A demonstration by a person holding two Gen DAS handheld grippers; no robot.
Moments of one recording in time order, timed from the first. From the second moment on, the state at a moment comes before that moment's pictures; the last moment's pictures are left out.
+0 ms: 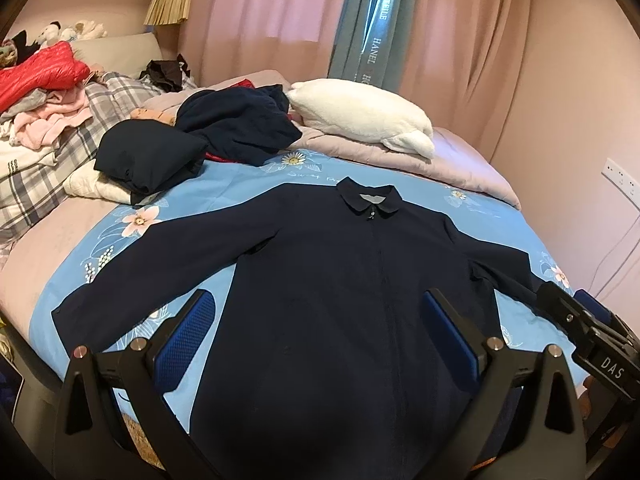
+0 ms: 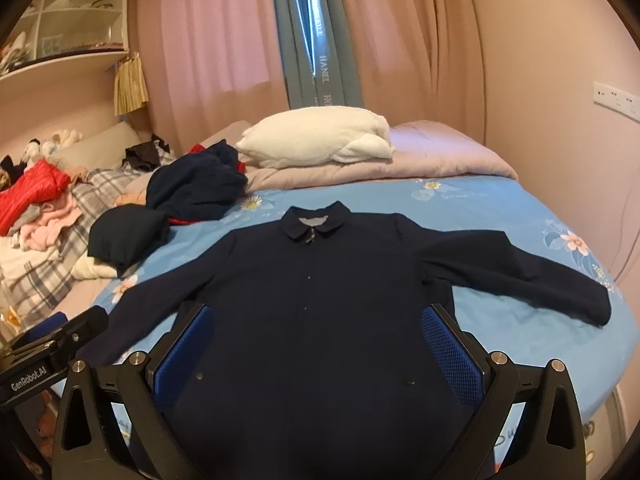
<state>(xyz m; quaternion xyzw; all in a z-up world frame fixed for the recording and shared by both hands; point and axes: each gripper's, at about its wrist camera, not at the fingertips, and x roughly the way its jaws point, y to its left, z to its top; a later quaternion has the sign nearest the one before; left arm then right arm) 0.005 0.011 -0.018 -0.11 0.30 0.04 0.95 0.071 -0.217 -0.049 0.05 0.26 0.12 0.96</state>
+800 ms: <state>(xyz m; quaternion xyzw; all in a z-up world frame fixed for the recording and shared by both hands) 0.012 0.028 -0.036 -0.13 0.32 0.01 0.94 0.079 -0.191 -0.060 0.02 0.29 0.14 0.95</state>
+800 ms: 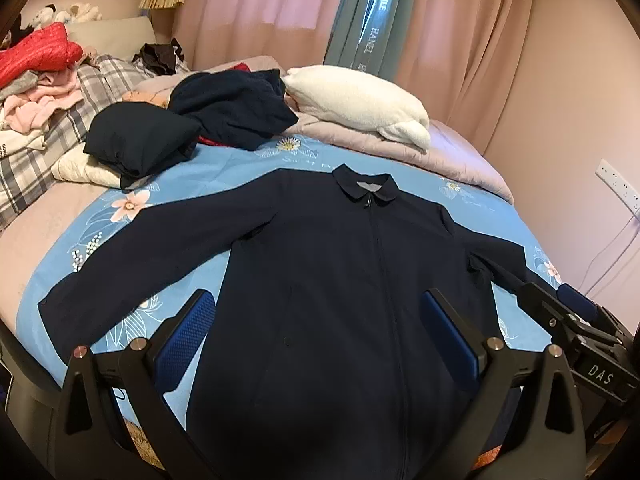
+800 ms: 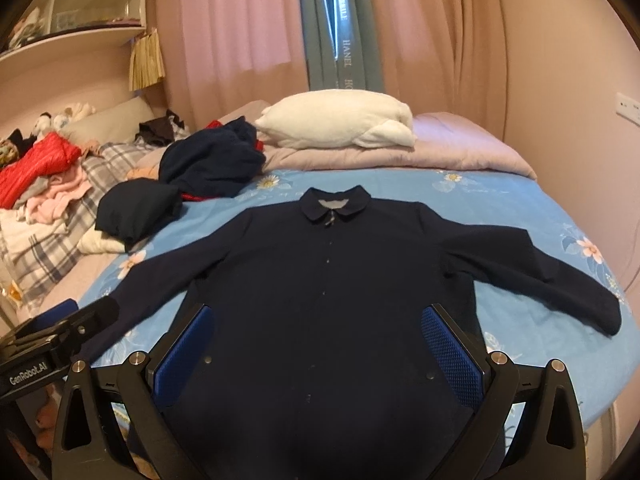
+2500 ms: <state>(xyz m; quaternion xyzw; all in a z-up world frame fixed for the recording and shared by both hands) 0.026 0.029 -0.037 -0.12 0.30 0.01 0.95 0.096 -0.181 -0.069 0.01 0.29 0.14 0.94</state>
